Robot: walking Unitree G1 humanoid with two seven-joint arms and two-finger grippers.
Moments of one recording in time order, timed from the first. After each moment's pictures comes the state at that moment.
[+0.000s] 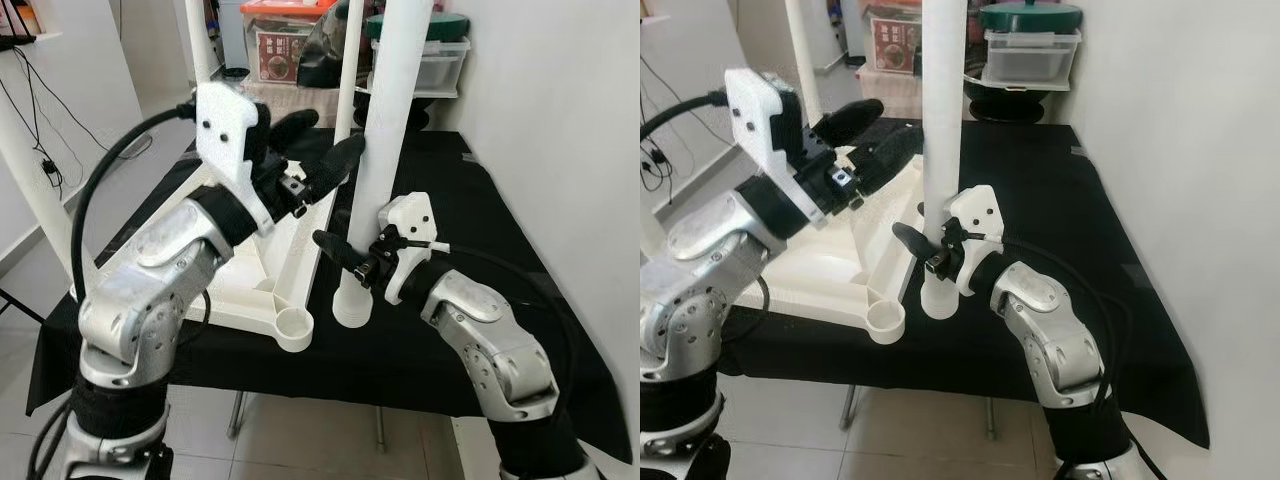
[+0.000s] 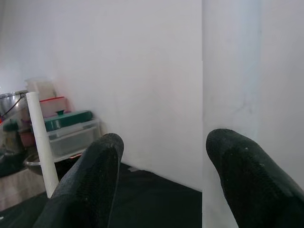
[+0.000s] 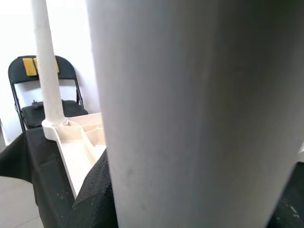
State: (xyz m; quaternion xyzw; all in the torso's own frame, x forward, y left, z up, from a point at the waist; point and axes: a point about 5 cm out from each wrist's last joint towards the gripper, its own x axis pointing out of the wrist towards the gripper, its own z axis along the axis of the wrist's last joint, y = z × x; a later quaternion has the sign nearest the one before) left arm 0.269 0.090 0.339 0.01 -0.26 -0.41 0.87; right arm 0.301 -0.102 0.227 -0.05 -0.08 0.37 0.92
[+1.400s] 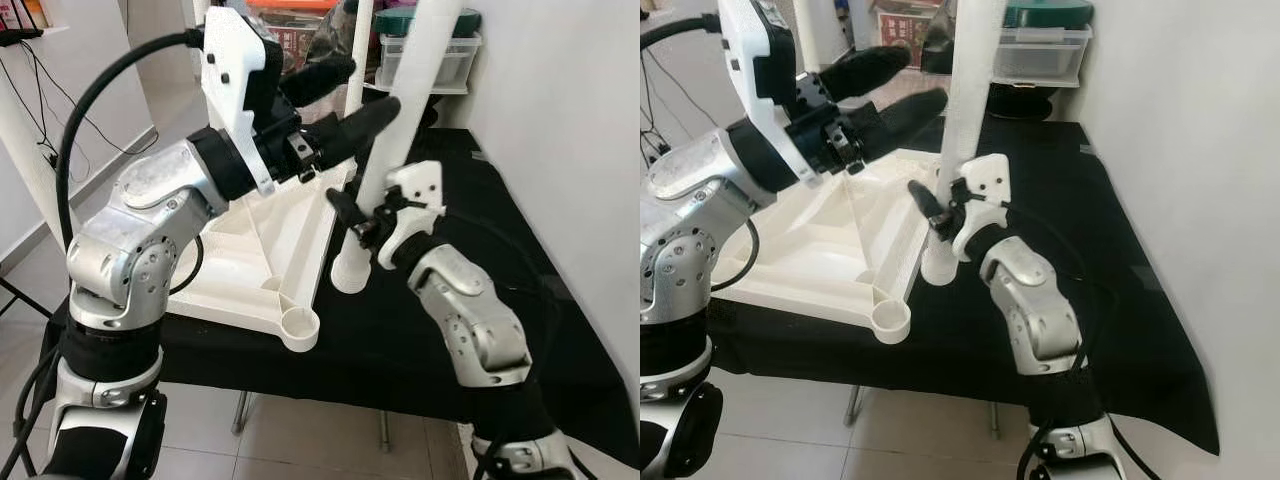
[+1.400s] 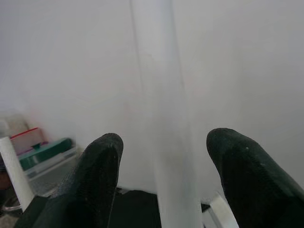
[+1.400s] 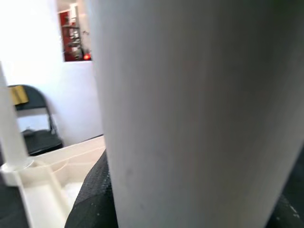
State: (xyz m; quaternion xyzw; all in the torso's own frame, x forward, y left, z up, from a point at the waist) left arm 0.278 0.090 0.377 0.05 -0.30 -0.45 0.84; right arm 0.326 -0.098 0.242 0.00 -0.11 0.29 0.95
